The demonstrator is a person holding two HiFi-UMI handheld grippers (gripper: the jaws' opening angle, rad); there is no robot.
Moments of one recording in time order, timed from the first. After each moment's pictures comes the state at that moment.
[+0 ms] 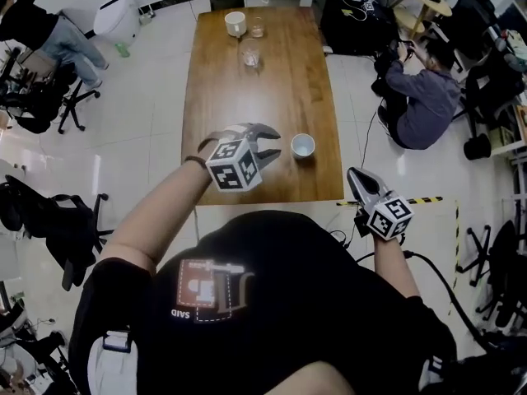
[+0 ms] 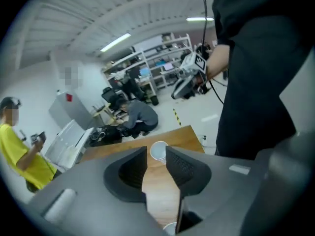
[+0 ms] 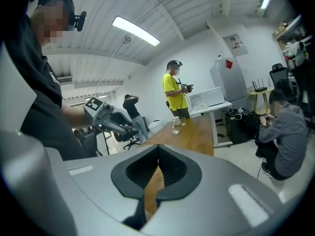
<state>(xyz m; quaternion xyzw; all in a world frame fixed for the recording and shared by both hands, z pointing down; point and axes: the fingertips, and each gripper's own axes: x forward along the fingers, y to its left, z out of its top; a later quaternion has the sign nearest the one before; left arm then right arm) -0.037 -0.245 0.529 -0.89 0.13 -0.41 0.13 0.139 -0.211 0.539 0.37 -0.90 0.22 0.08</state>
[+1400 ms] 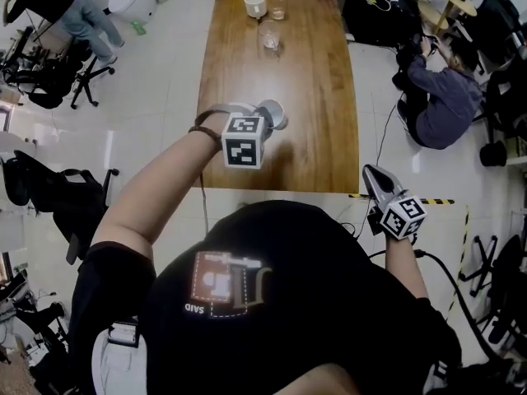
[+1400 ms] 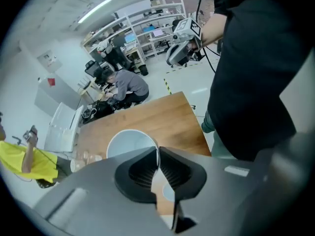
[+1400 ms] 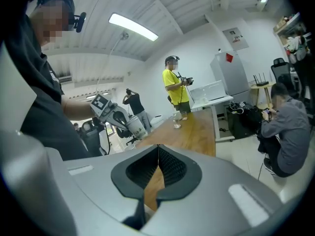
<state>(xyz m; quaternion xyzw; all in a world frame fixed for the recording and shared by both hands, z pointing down) -0.085 -0.253 0.569 -0.80 0.07 -0.58 0.12 0.157 -0.212 0.560 0.36 -0.90 0.24 0.09</state>
